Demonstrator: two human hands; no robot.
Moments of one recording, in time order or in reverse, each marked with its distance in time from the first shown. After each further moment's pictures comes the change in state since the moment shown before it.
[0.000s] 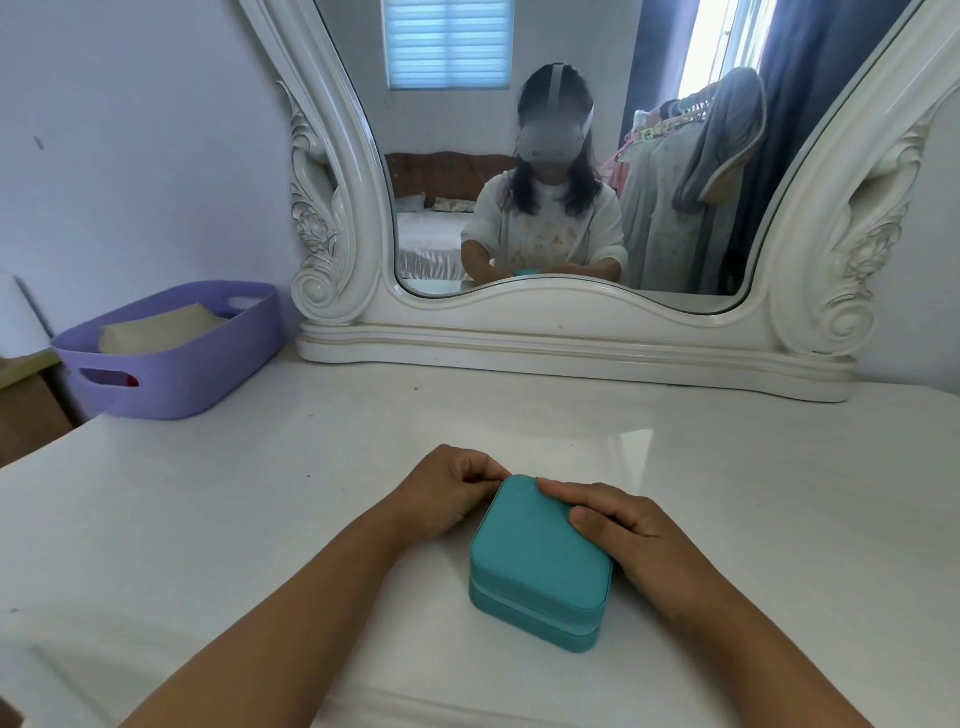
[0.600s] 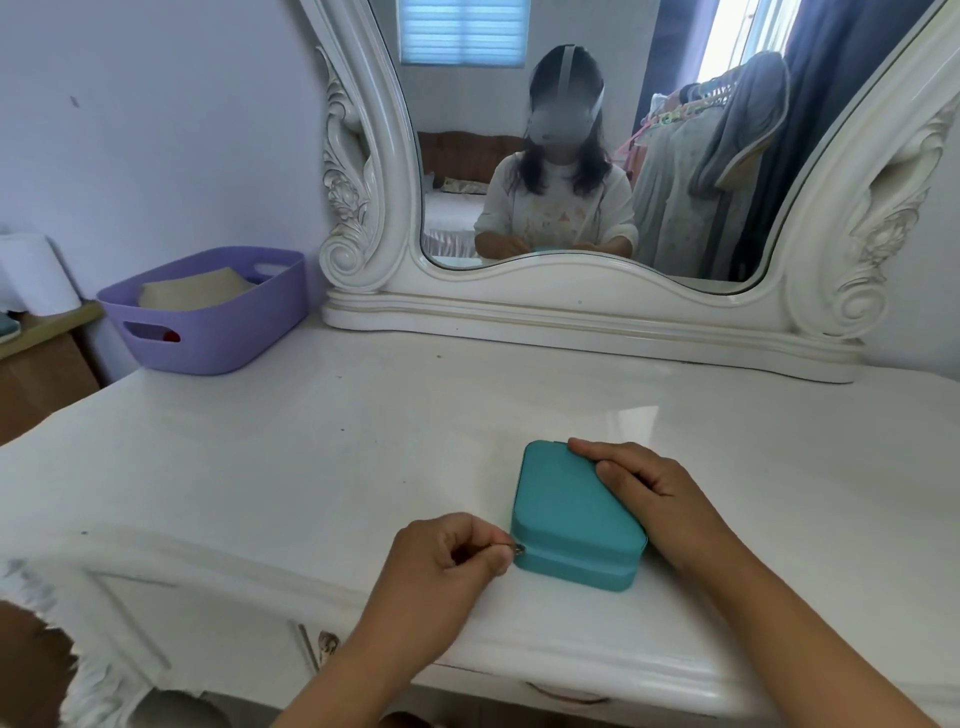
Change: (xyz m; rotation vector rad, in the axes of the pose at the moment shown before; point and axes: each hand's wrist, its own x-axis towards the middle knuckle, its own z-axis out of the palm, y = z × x) left_hand -0.129 0.007 0.032 -0.063 0.305 -0.063; right_hand -0.010 -0.005 0.008 -0.201 0.096 -0.077
